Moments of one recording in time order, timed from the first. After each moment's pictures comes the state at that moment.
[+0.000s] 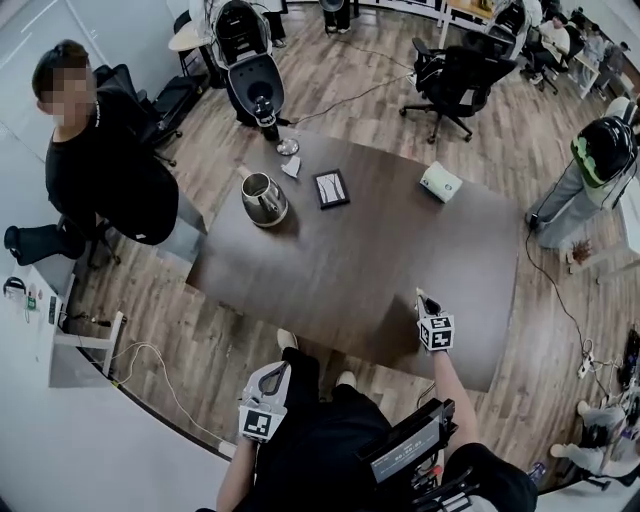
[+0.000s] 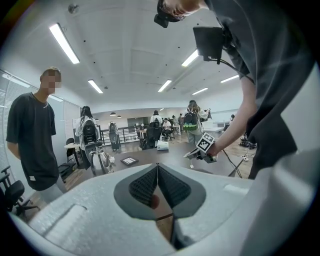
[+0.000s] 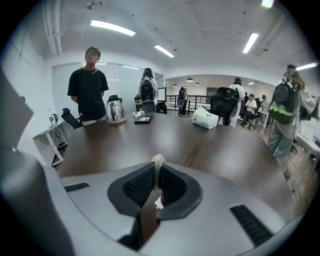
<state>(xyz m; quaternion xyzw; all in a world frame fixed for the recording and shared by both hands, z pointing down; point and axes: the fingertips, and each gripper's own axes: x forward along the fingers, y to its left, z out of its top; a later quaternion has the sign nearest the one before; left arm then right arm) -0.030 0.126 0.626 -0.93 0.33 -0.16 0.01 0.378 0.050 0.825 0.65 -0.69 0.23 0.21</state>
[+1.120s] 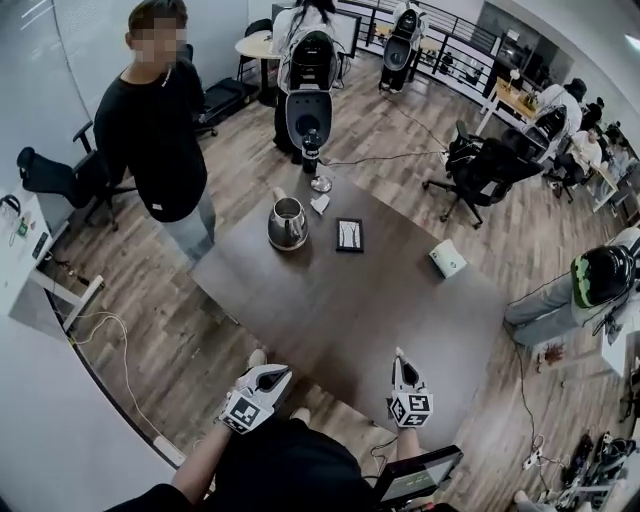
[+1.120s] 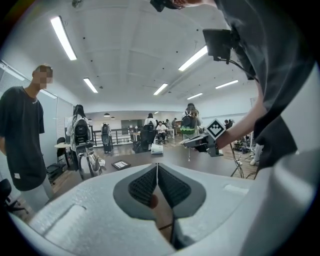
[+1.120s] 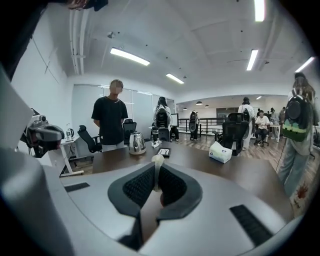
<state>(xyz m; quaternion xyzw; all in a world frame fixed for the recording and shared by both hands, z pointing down) -0.002 0.099 0.628 -0.95 0.29 -0.15 0.03 0.294 0.069 0.678 0.63 -0.76 0.12 0.10</state>
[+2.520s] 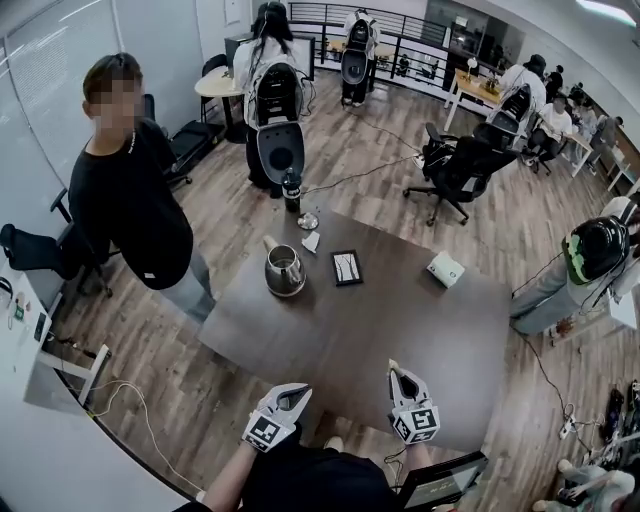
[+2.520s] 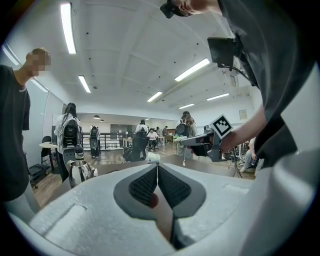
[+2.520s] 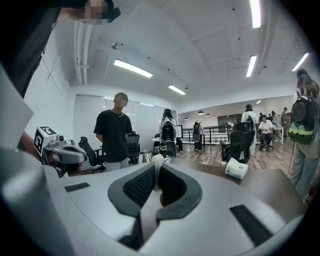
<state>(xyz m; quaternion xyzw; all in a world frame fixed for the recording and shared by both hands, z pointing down) -0.019 0.022 0.603 -0.97 0.22 -0.10 0.01 0.194 0.024 0.595 0.62 -0.77 0.08 0.05</state>
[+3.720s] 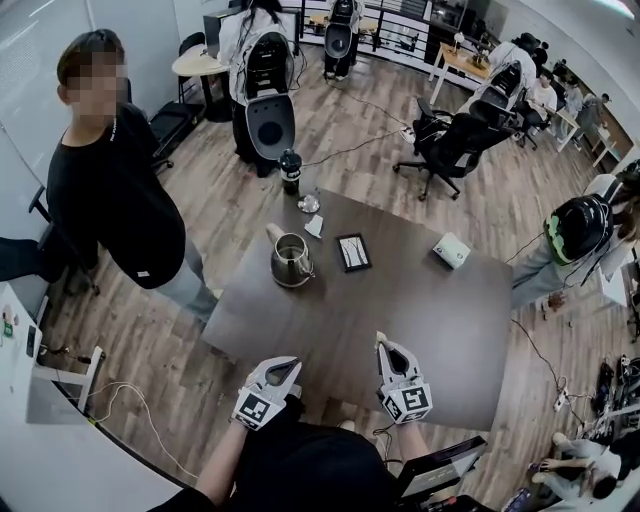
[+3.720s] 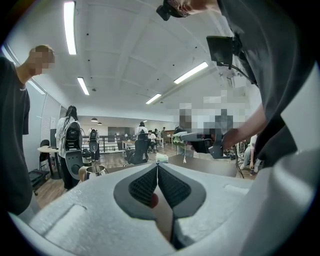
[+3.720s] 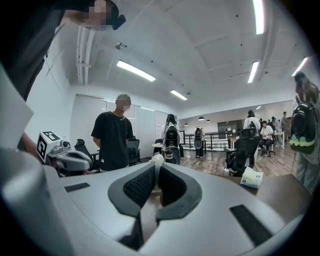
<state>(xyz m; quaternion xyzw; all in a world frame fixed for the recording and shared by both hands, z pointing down) -0.094 -0.077 0.597 -0.98 0.20 -0.09 0.03 0.103 -0.063 0.569 0.63 -0.77 0.05 0.03</state>
